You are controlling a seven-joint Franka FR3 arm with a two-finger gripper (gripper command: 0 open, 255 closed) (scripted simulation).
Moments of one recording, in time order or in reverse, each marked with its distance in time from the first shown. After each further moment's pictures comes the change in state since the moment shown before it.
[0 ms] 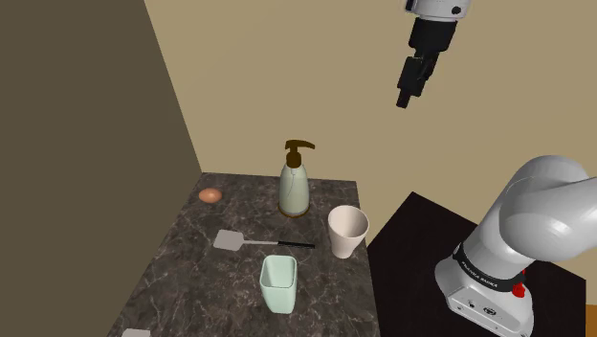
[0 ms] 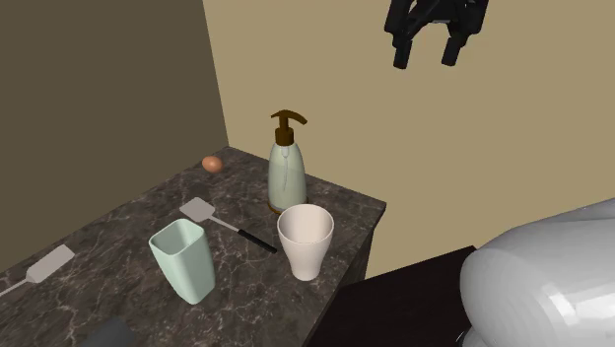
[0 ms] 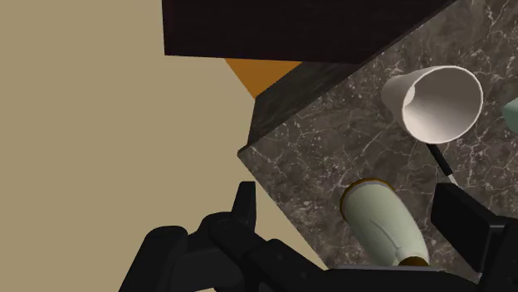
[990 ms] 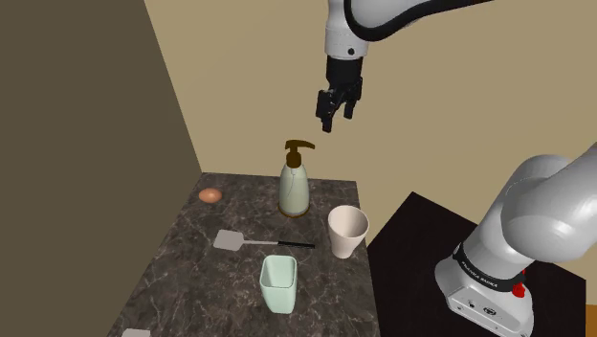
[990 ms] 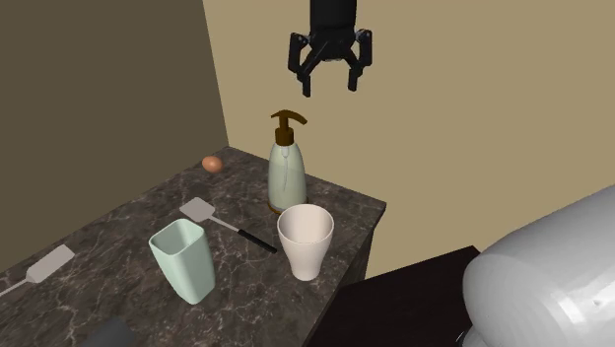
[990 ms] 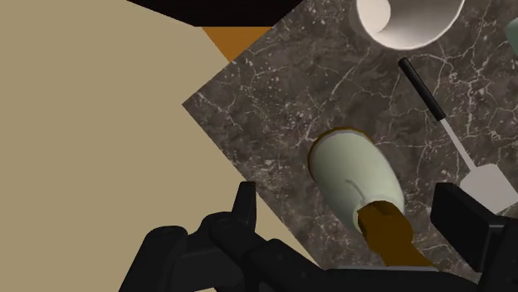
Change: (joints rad) arm 0.051 0.404 0.192 0.125 0.055 0.258 0.235
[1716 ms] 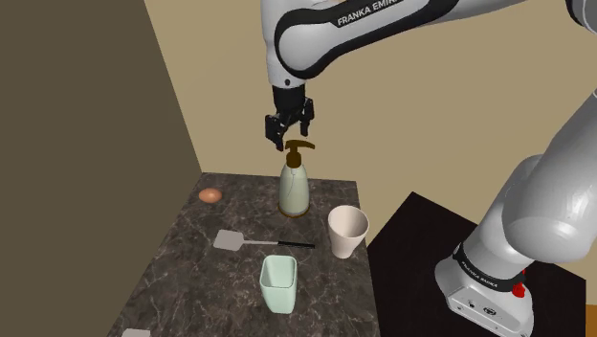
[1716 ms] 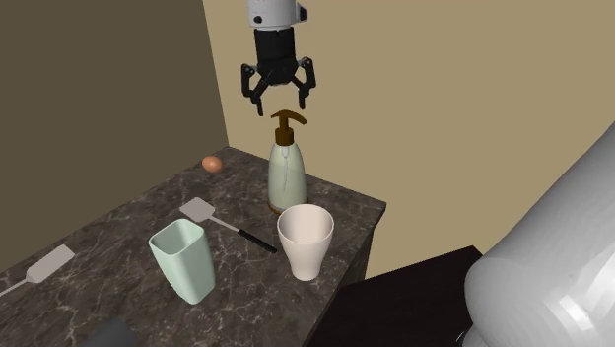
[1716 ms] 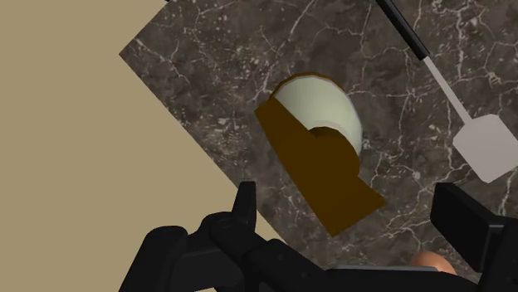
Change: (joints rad) arm 0.032 0.367 0.103 0.227 -0.066 0.110 0.193
